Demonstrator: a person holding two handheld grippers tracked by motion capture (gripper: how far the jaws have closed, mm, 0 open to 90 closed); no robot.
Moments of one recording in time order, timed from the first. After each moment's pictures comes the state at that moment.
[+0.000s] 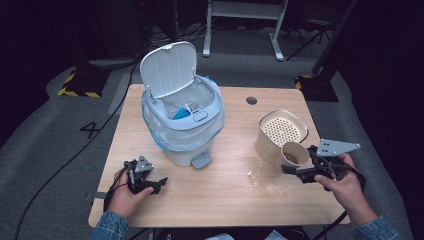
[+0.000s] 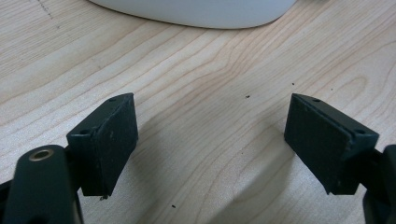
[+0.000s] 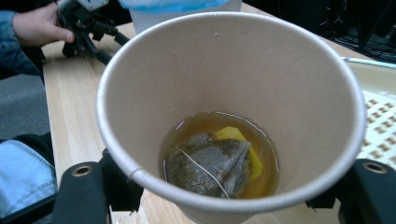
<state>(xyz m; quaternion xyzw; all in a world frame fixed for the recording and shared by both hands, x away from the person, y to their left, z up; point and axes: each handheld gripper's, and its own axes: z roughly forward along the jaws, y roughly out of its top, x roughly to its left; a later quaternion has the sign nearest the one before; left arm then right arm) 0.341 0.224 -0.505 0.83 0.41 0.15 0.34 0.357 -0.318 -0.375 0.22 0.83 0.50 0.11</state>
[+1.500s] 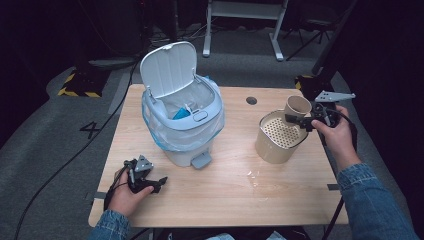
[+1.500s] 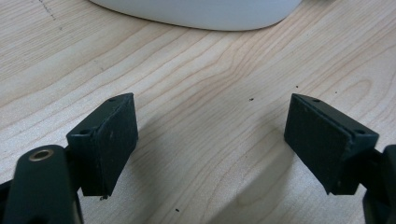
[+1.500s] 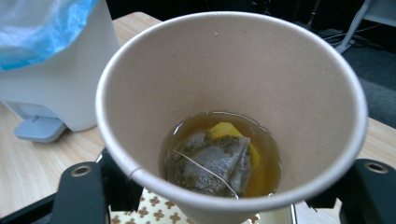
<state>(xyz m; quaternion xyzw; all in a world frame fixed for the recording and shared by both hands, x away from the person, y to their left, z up) 0.344 0.225 -0.504 0.83 0.40 0.15 0.34 0.490 -0.338 -0.350 0.32 0.81 0.47 0.17</state>
